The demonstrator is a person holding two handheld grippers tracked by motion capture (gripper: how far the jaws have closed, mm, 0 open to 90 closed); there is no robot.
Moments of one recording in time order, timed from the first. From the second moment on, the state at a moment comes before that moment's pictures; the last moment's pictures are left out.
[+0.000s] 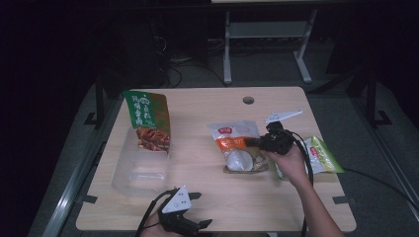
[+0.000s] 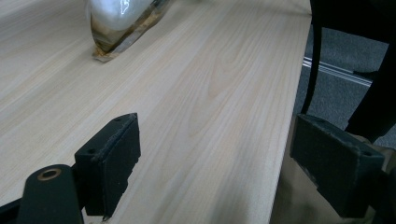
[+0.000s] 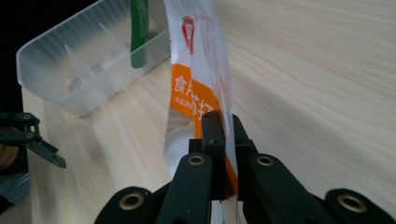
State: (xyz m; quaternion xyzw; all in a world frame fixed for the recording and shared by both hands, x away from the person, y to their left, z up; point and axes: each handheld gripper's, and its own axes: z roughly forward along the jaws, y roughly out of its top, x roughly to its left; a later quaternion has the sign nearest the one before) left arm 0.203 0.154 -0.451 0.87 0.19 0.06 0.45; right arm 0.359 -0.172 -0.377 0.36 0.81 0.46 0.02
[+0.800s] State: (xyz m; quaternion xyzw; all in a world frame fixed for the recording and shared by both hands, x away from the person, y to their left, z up) left arm 0.201 0.155 -0.450 0.87 0.19 0.06 0.46; right arm 0.337 -0.145 -0.353 0.33 0.80 0.50 0.01
